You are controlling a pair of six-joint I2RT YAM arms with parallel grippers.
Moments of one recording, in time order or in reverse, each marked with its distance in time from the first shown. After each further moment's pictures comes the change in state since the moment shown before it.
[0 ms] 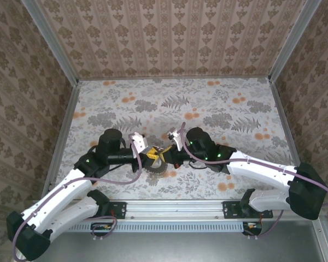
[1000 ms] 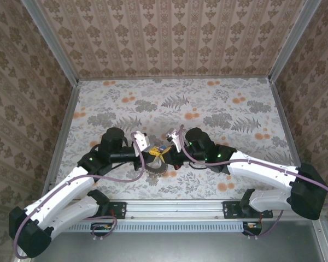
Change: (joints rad) left arm 0.000 0.045 -0.010 0.069 -0.008 0.012; right arm 0.021 -0.003 0.020 -0.042 0.014 -0.067
